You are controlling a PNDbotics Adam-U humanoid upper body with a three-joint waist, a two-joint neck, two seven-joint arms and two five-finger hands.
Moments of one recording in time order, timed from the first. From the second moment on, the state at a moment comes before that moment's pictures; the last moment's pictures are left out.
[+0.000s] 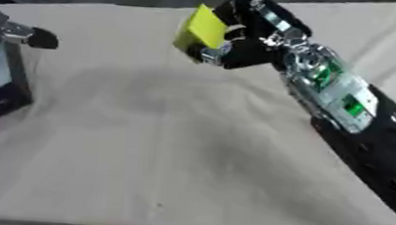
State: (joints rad) left arm -1.08 0.57 -0.50 -1.51 -0.15 0.19 -0.31; right arm -0.65 -0.75 0.34 -1.81 -0.37 0.33 -0.11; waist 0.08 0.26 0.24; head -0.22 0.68
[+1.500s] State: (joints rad) left arm -1.18 0.39 -0.59 -1.44 -0.27 0.23 -0.44; right arm -0.66 -0.73 0.39 -1.84 -0.30 0.22 -0.03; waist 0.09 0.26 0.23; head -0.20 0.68
